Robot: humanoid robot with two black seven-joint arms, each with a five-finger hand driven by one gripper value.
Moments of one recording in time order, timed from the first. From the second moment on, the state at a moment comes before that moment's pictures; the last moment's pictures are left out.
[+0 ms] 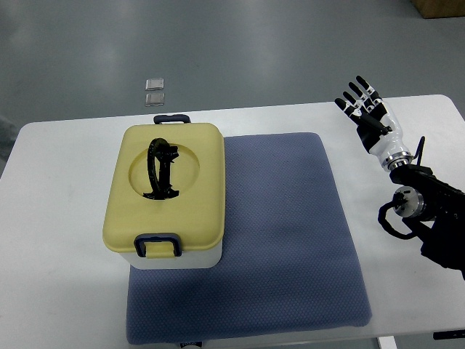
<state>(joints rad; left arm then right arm) 0.00 0.00 -0.03 -0.15 0.01 -0.02 0.06 0.71 -0.20 0.59 0.49 -0.05 0.25 0.60</state>
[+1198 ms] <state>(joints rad) 0.00 0.00 -0.02 -0.15 0.01 -0.01 0.06 0.72 -0.19 0.59 0.50 -0.05 0.26 0.60</state>
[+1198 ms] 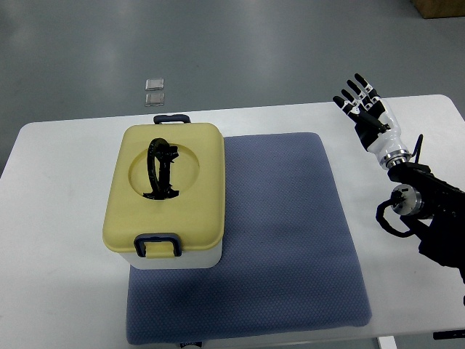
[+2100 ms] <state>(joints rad) 0.00 0.00 -0.02 -0.15 0.01 -0.01 0.06 1.17 -0.33 0.49 0.77 -0.81 0.26 0.59</state>
